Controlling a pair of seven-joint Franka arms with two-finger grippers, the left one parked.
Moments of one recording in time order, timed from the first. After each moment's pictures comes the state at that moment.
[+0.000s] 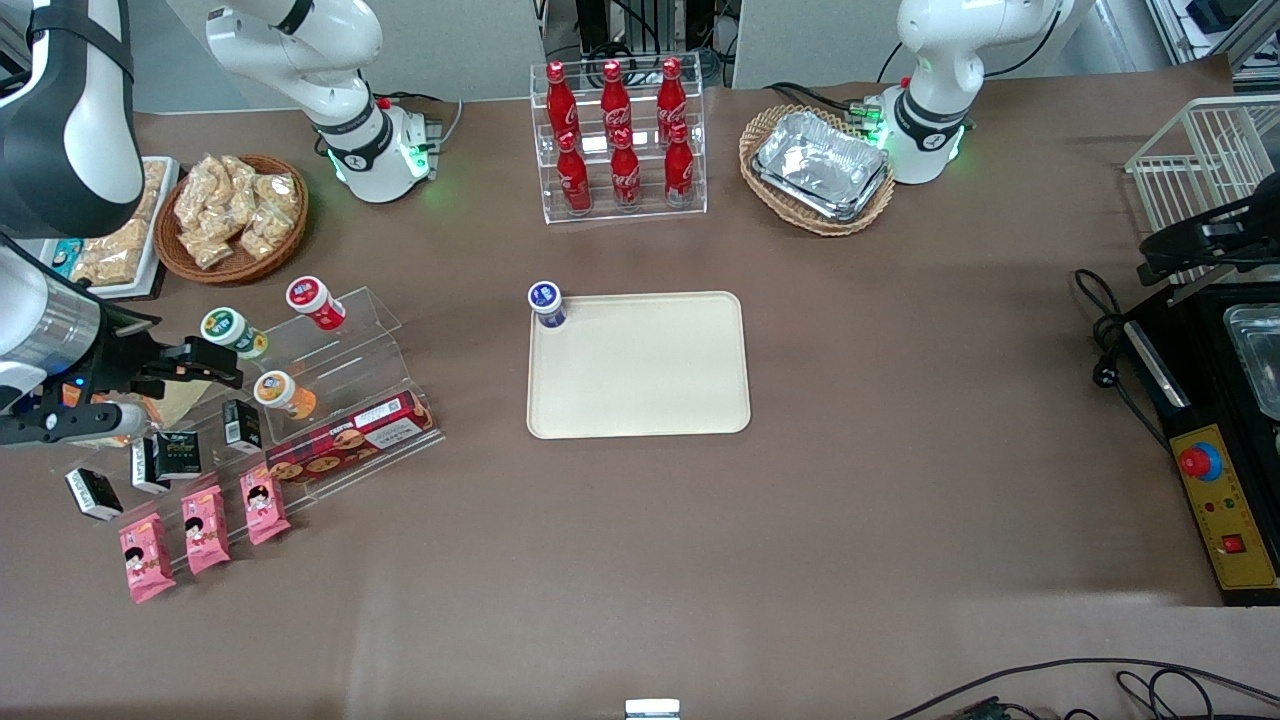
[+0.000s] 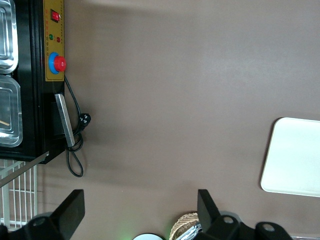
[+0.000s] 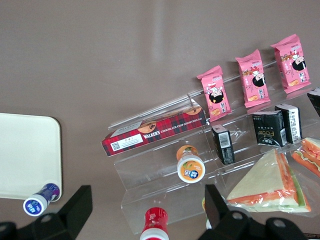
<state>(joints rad) 0.04 0.16 -0.03 -1.53 0.05 1.63 -0.06</state>
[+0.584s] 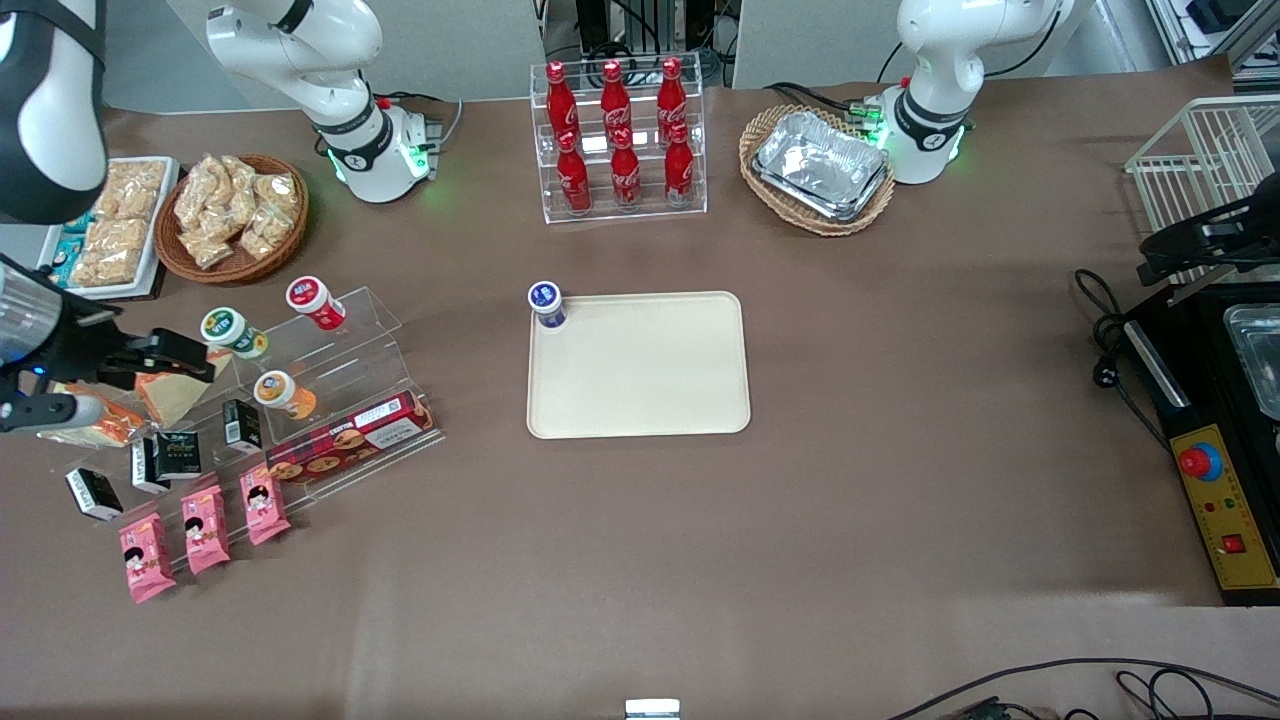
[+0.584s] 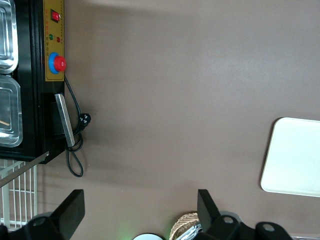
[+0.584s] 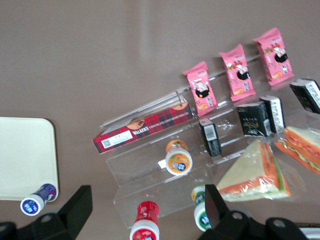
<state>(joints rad) 0.02 0.13 -0.07 -1.53 0.05 1.61 -0.07</state>
